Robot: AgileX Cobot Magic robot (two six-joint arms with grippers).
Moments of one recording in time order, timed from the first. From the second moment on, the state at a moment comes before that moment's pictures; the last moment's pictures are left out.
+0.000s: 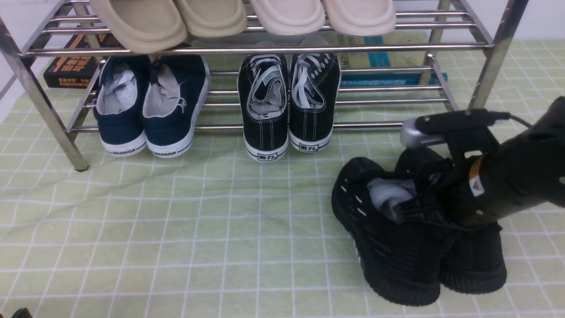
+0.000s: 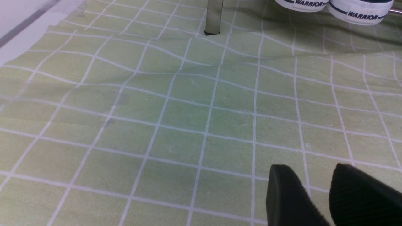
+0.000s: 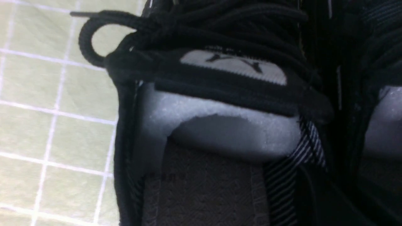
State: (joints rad) right arm 0.58 1.48 -0.96 -0.15 0.67 0.56; left arm 0.05 -0.01 0.02 0.08 0.37 -0.19
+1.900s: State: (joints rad) right arm 0.58 0.51 -0.48 -0.06 0.33 0.27; left arm 0.05 -0.01 0.02 0.08 0.37 -0.19
